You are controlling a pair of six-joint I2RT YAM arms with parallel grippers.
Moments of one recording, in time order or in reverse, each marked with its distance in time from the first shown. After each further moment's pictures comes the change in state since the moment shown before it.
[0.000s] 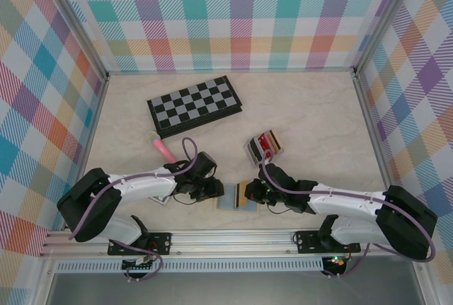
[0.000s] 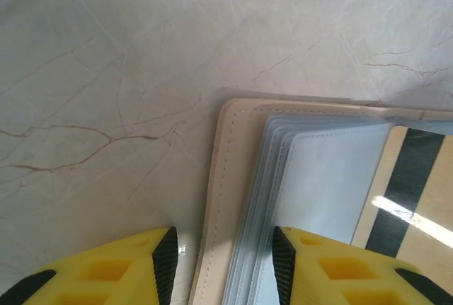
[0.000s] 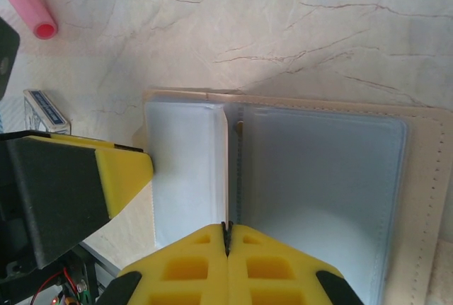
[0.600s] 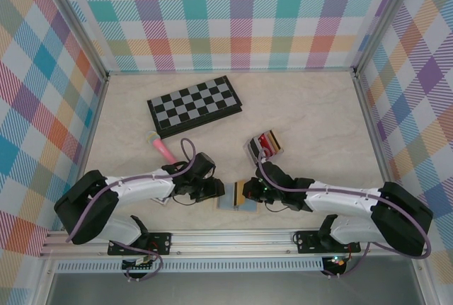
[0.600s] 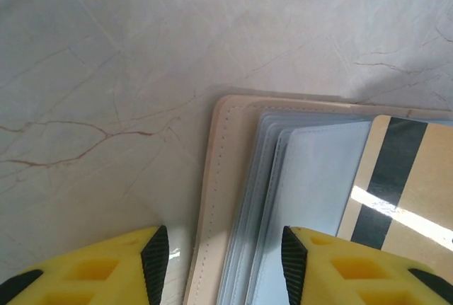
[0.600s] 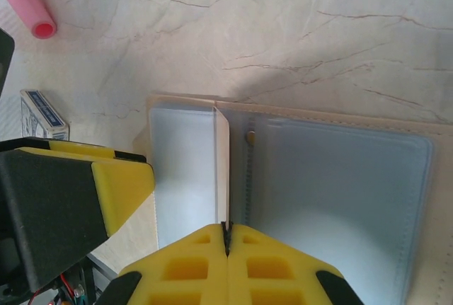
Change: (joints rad) left arm 0.000 -0.024 -0.021 0.025 0.000 -0.010; right arm 0.000 0.032 0.031 -0.005 0.001 -0.022
